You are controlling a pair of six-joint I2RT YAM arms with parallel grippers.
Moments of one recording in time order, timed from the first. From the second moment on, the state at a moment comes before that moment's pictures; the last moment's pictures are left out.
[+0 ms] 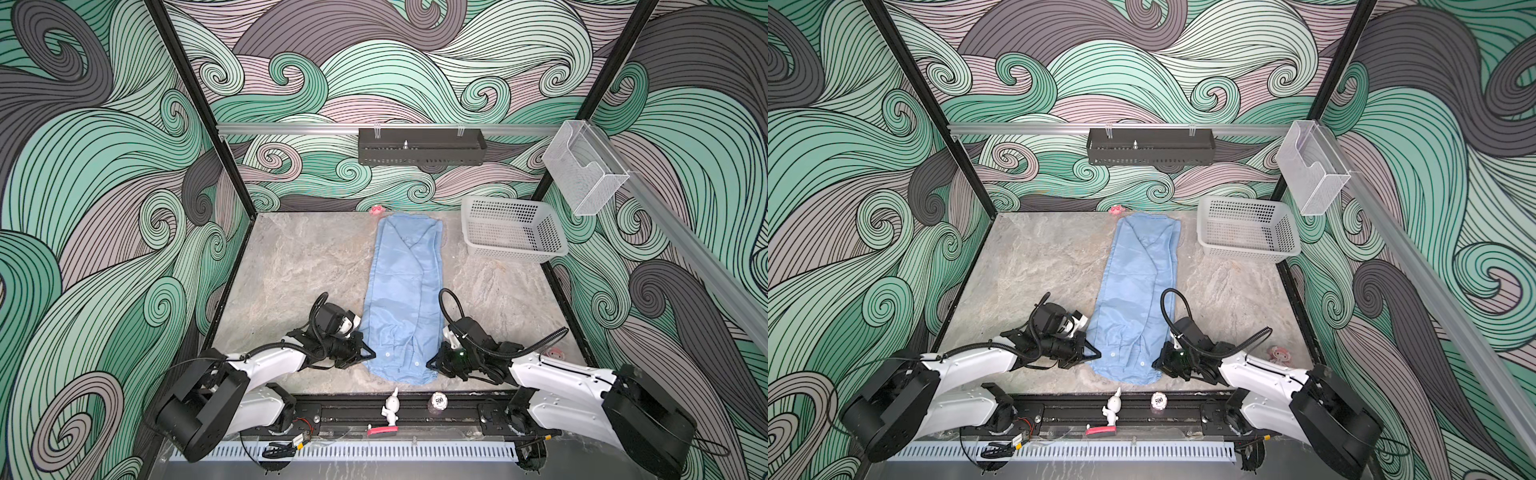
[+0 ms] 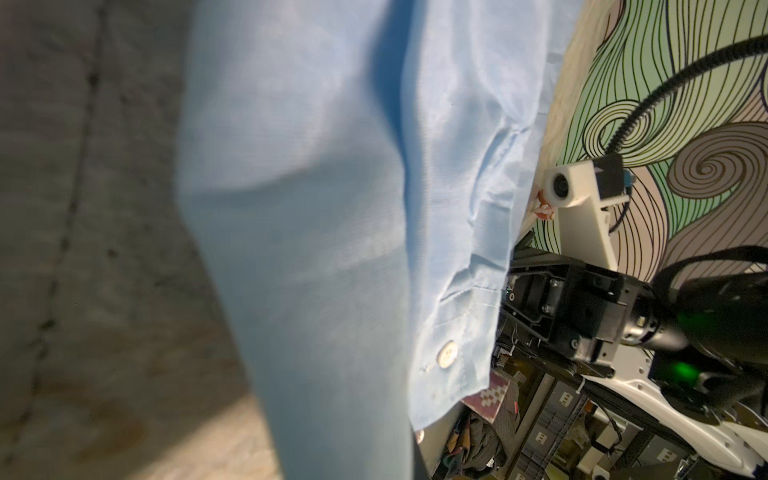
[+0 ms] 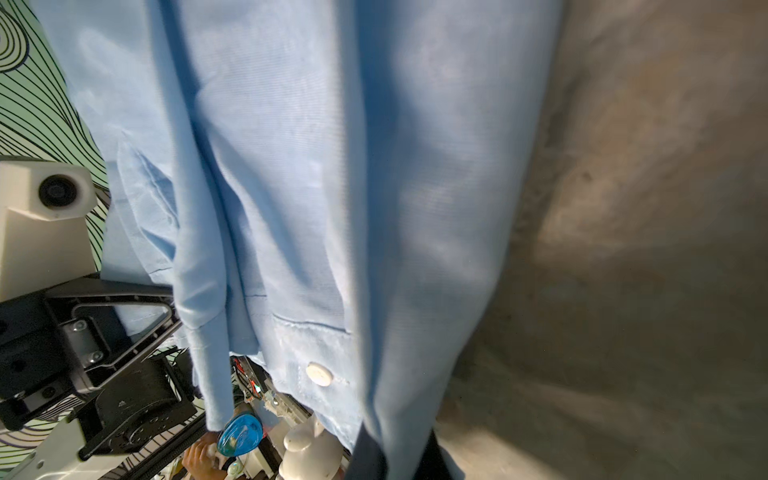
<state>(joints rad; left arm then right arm) -0.58 1.20 0.34 -0.06 0.68 -0.93 0.77 1.10 0.28 -0.14 -0.42 1.15</state>
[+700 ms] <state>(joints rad) -0.66 1.05 0.37 -0.28 0.67 -1.00 0.79 0.79 0.33 -0.39 -0.46 1.28</state>
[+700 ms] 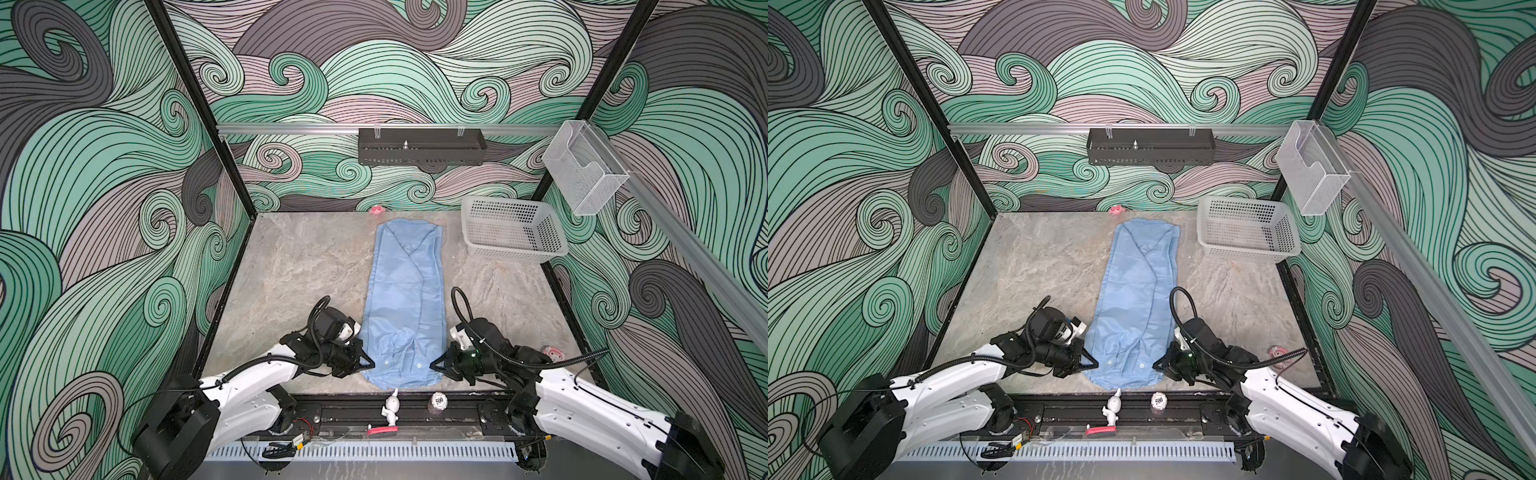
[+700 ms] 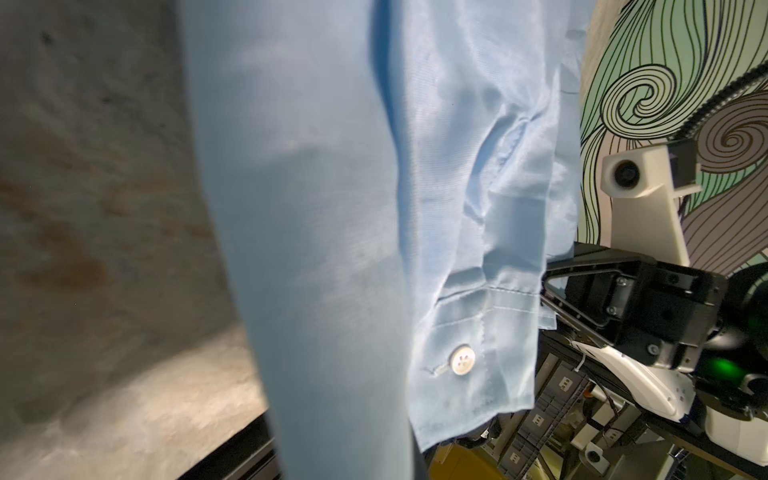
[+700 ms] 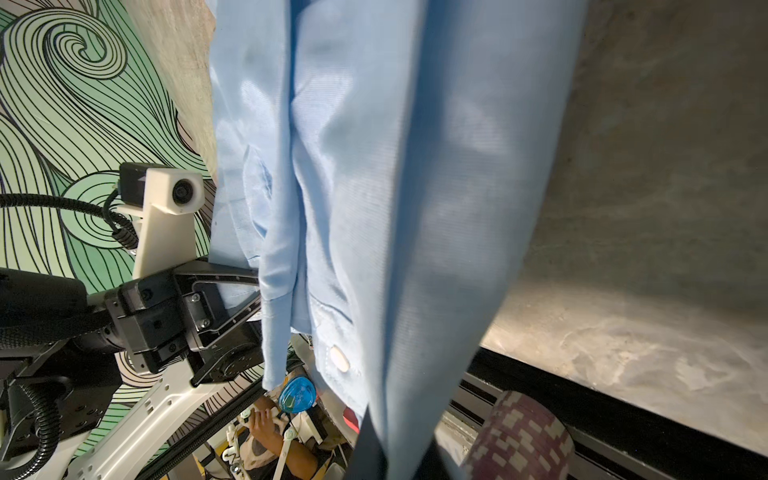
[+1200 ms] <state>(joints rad) -0.67 1.22 0.69 -0.48 0.66 -1.01 0.71 0.82 0.42 -0.46 -0.45 1.40</state>
